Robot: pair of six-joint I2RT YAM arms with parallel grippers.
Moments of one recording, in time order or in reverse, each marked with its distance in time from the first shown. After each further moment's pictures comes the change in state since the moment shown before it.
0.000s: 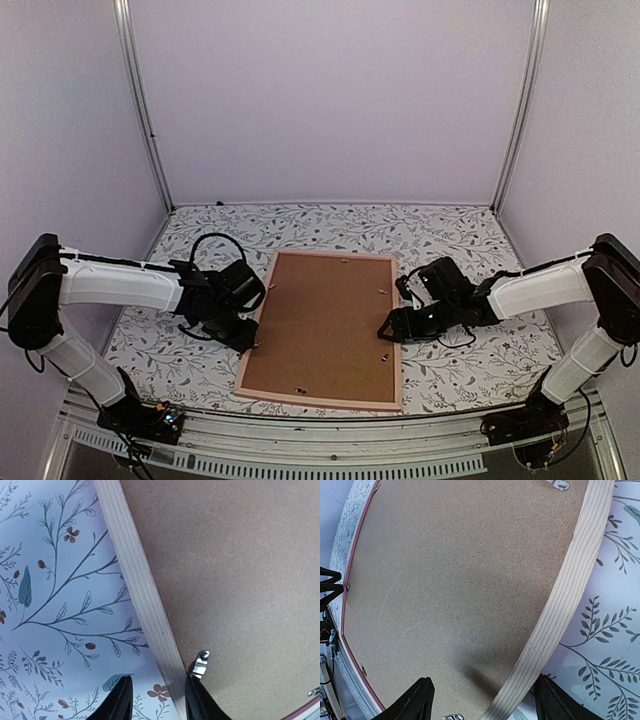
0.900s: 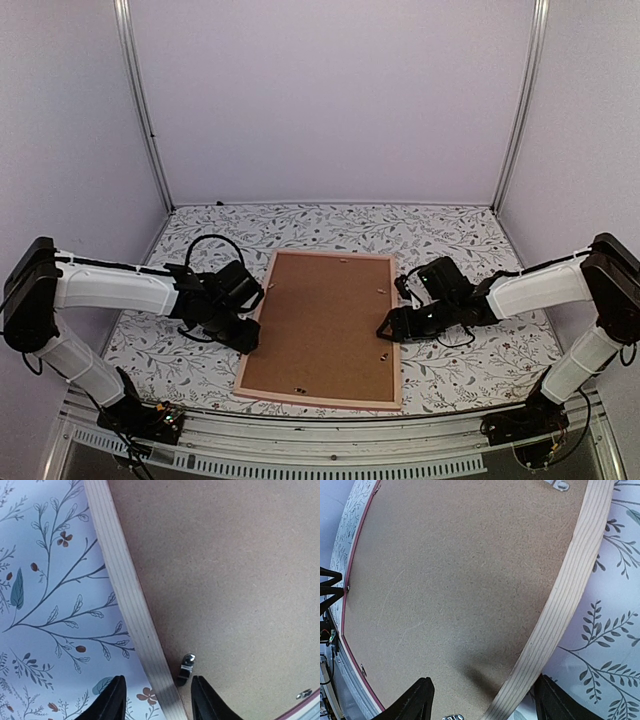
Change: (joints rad) left arm 0.000 -0.032 -0.043 0.071 0.030 -0.030; right arm 0.000 0.009 0.003 0.009 0.000 -0.004
